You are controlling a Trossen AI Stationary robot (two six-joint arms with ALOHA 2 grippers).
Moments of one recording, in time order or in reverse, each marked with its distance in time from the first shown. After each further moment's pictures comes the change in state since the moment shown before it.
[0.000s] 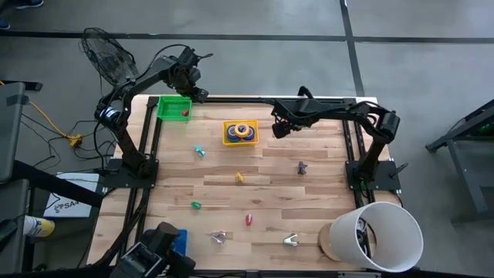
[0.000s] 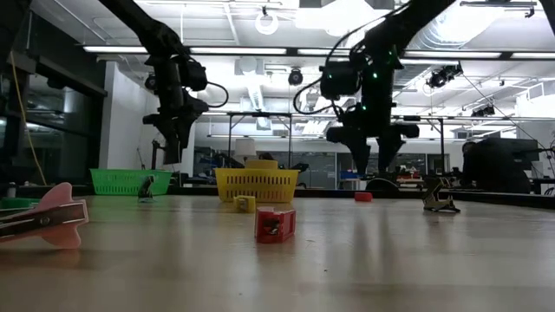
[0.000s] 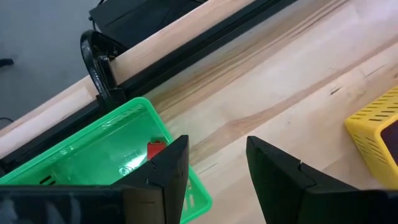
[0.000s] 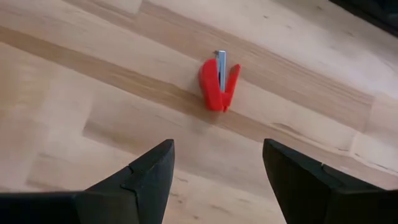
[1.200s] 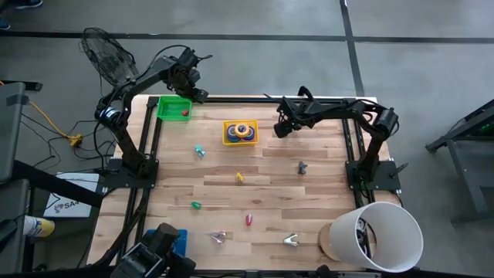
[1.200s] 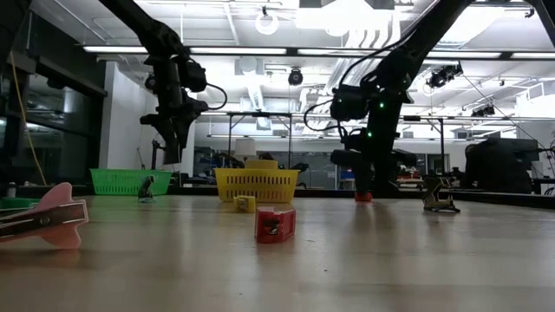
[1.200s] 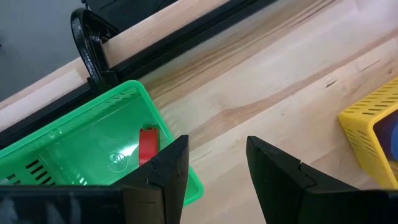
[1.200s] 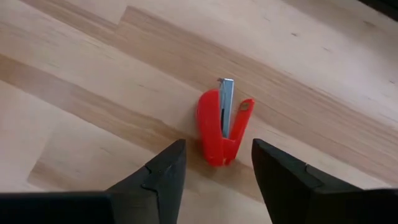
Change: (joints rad) left arm 0.000 0.000 0.000 -0.035 0.017 -0.044; right arm -0.098 0.040 -0.175 0.360 -0.080 -0.182
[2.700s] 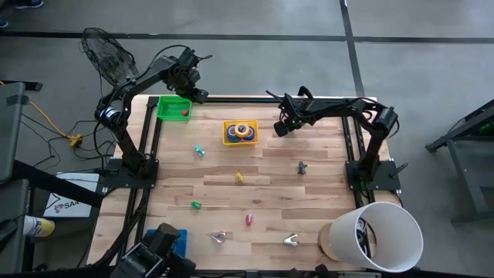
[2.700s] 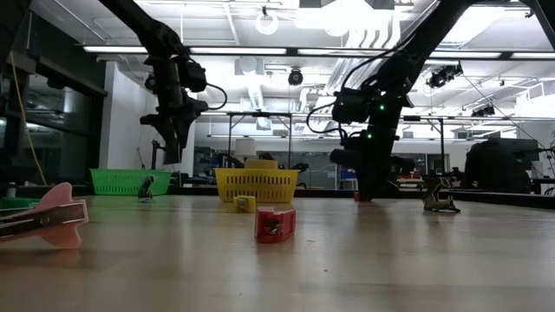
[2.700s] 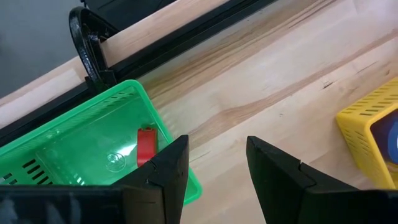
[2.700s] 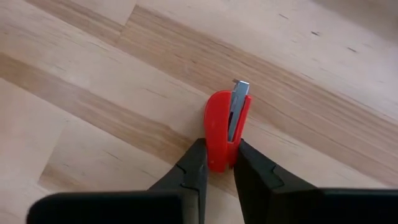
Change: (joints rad) left arm 0.000 0.000 0.000 0.000 0.007 -0.002; right arm -0.039 0.026 0.002 0.014 -0.107 -0.032
